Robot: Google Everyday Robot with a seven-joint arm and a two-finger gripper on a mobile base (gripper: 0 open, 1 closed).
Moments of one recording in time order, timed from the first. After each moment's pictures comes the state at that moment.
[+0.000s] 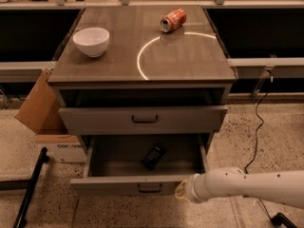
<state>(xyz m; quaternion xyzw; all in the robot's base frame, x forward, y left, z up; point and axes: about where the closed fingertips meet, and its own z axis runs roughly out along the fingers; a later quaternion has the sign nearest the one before) 0.450 -0.120 0.394 -0.58 0.77 0.11 0.22</state>
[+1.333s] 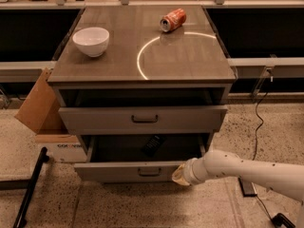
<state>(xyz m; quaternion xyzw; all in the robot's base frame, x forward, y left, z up) 0.517 -0.115 0.389 -0.58 0.76 0.14 0.25</state>
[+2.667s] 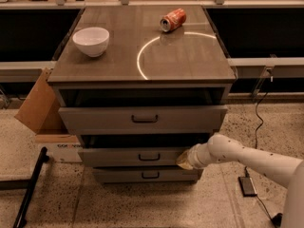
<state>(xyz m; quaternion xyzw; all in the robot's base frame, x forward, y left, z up) 0.588 -0.142 0.388 -0.56 0.77 0.14 0.27</state>
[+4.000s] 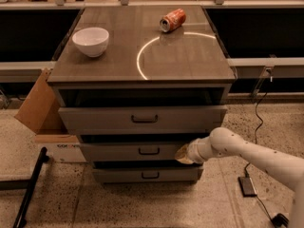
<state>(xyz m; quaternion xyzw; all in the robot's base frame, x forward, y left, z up) 0.604 -0.135 0.413 -0.59 0.74 0.15 0.29</state>
